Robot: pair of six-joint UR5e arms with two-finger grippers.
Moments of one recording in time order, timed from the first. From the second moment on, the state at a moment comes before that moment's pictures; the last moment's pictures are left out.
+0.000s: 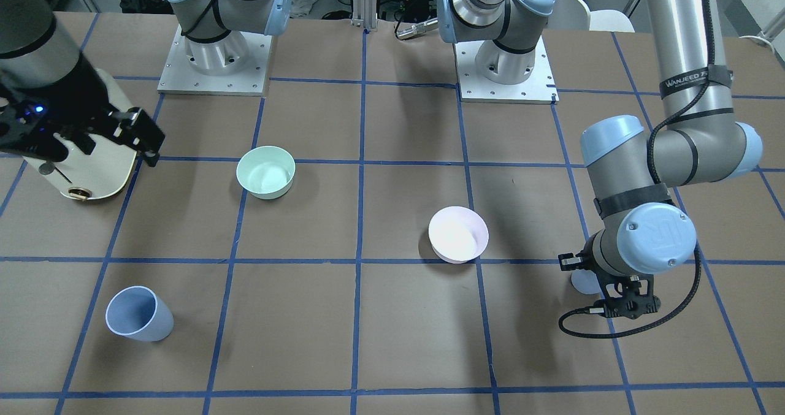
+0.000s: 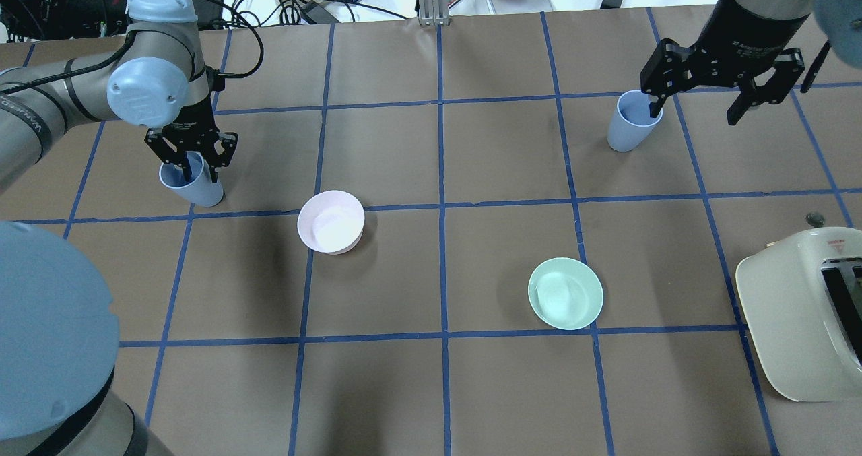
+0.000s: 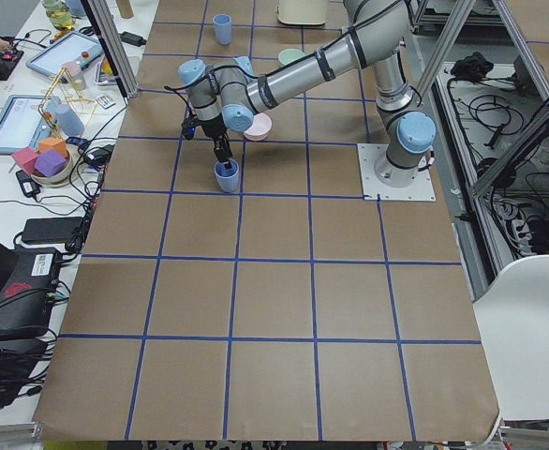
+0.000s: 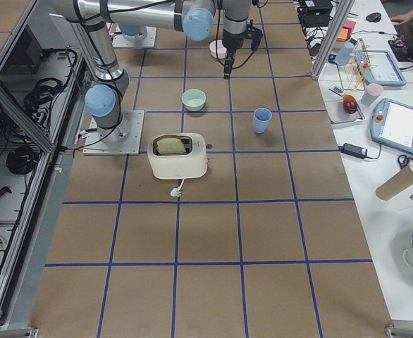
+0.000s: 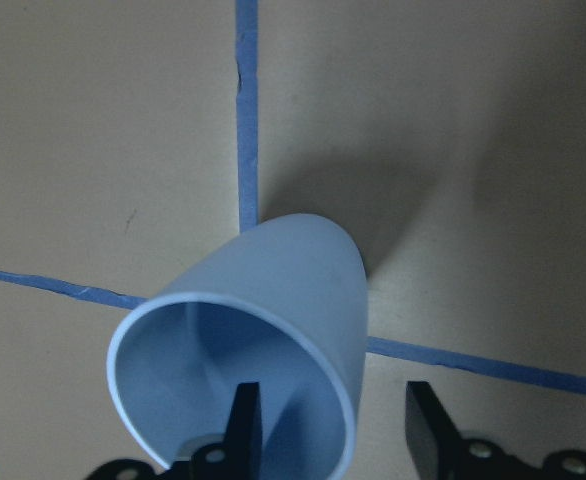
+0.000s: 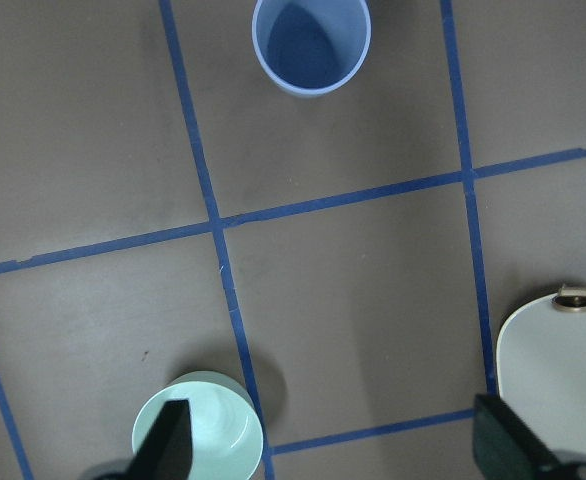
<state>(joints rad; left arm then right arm) -1.40 -2.06 -1.56 -1.32 1.87 0.04 1.40 -1.50 1.56 -1.61 -1.58 0.01</state>
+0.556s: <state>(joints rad) -1.51 -2.03 -1.47 -1.34 1.76 0.01 1.35 -1.30 1.56 -1.88 -1.61 -0.12</state>
